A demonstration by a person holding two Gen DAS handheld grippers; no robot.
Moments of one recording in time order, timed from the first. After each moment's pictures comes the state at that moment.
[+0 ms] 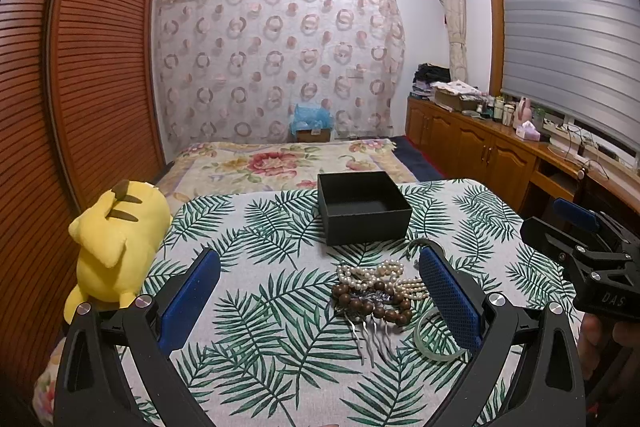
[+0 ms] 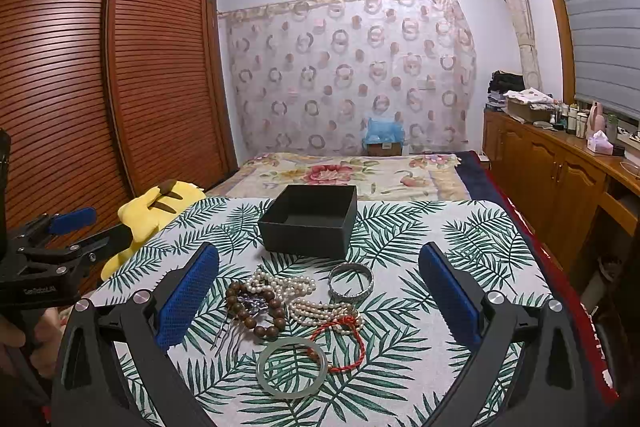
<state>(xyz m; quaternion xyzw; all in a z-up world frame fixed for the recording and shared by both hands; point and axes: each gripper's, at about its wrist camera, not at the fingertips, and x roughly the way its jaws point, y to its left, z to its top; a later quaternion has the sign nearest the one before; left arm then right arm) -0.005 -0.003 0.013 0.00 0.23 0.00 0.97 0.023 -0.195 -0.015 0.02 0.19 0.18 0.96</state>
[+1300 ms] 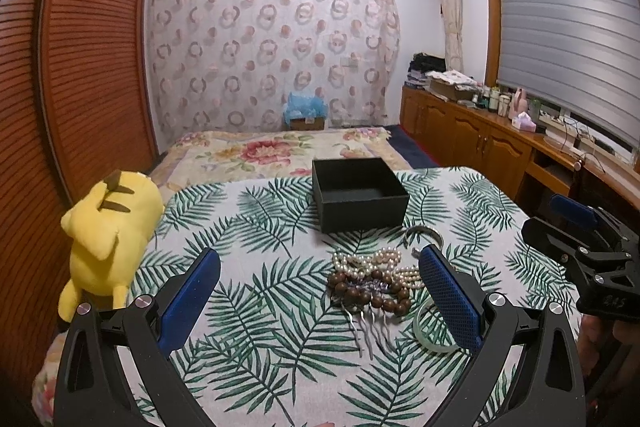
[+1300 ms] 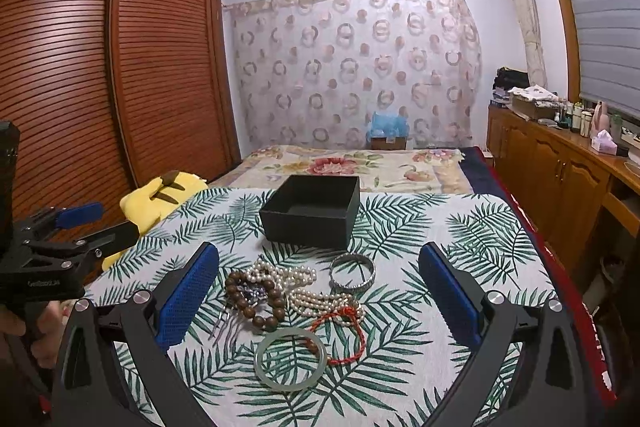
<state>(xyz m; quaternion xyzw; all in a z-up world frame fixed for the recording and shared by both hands) -0.001 -0.016 0.012 -0.01 0.25 -0.02 0.97 0.010 -0.174 -0.004 0.01 0.21 0.19 0.96</state>
